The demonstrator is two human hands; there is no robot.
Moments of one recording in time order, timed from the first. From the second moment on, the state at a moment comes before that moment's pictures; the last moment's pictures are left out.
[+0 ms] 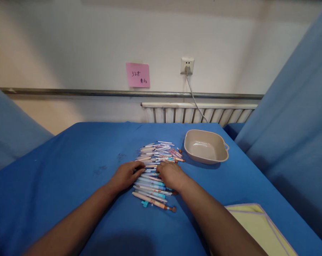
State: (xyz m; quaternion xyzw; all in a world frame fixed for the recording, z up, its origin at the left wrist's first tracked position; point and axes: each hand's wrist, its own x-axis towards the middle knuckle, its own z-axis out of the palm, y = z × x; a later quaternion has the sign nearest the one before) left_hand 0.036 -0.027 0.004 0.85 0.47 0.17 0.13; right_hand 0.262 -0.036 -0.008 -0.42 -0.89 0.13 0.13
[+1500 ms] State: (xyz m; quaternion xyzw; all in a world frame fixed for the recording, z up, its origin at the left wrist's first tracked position) left_hand 0.033 -0.020 -0.007 0.84 0.45 0.24 0.18; right_hand 0.269 -0.024 -0.025 -0.44 -0.84 0.17 0.27
